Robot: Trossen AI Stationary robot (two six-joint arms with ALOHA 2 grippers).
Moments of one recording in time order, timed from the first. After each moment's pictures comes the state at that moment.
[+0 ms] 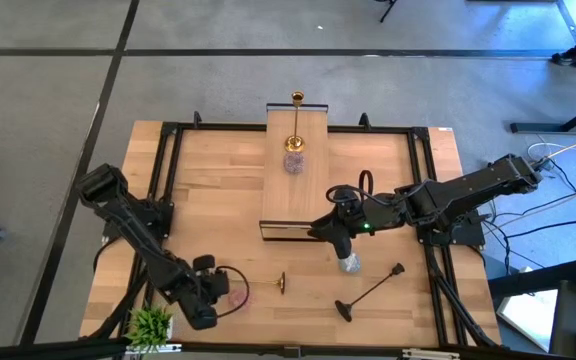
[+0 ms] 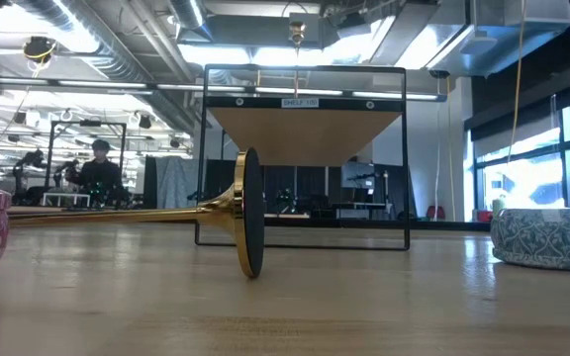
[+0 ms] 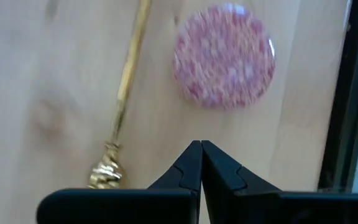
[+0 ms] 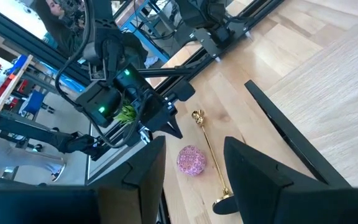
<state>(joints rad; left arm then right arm) -0.84 1.61 0.98 -0.62 -0.24 -1.03 0.36 1.34 1.20 -0.30 0.24 0.89</state>
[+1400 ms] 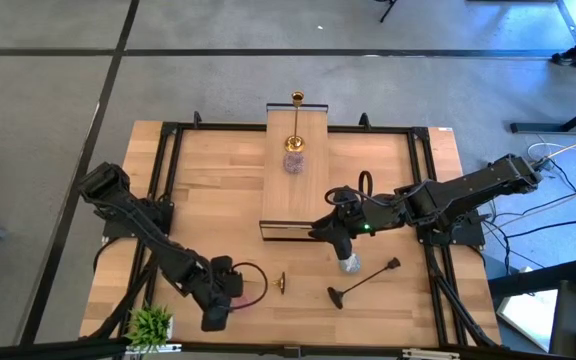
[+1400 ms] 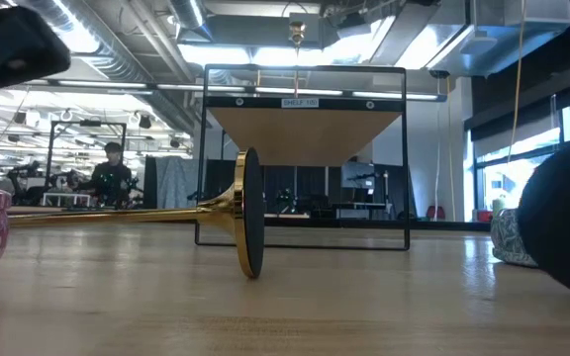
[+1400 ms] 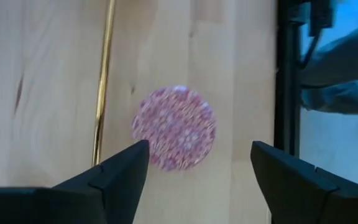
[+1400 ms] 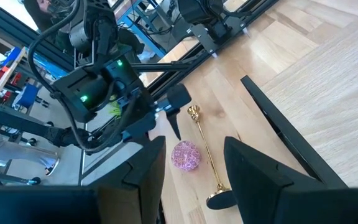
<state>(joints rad) -0.73 1.61 1.06 -0.54 -0.13 -0.80 0.36 1.34 1.20 -0.32 0.23 0.87</state>
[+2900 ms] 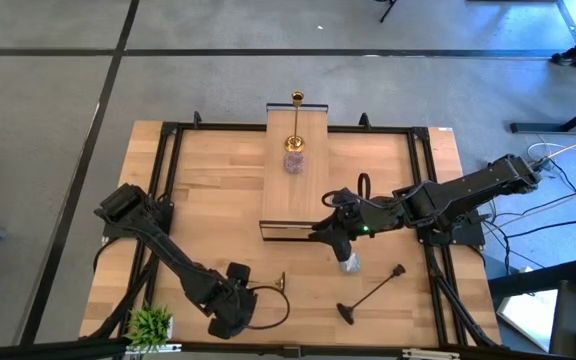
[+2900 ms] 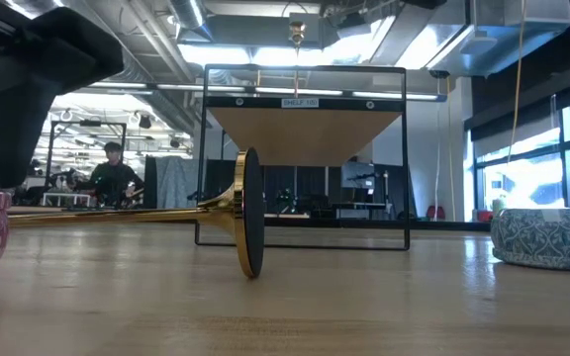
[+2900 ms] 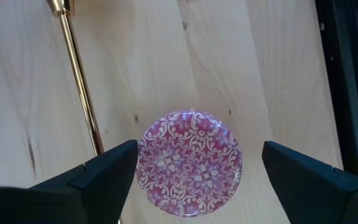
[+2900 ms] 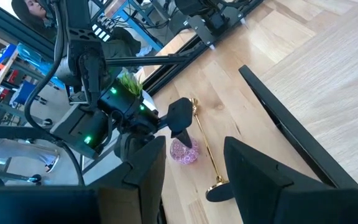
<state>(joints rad) -0.71 1.87 1.30 -0.73 -0.16 -0.49 0.37 1.35 1.20 -0.34 0.22 0.90</state>
